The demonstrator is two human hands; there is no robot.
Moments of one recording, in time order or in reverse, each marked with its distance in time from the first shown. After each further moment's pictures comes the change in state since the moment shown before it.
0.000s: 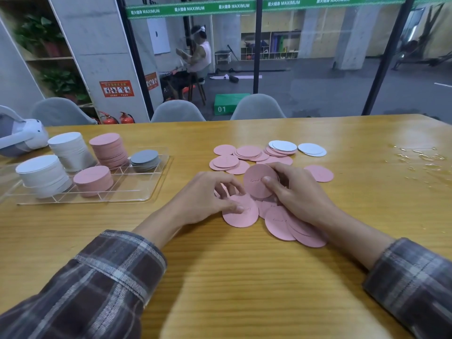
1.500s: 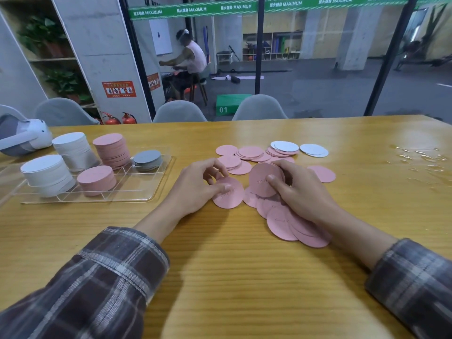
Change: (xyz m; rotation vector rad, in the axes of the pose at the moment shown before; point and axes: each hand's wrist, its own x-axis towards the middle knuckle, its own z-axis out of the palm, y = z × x) left_hand 0.009 -0.021 -0.008 -0.060 0.221 -0.091; right_hand 0.002 0.001 -0.002 0.004 0.015 0.037
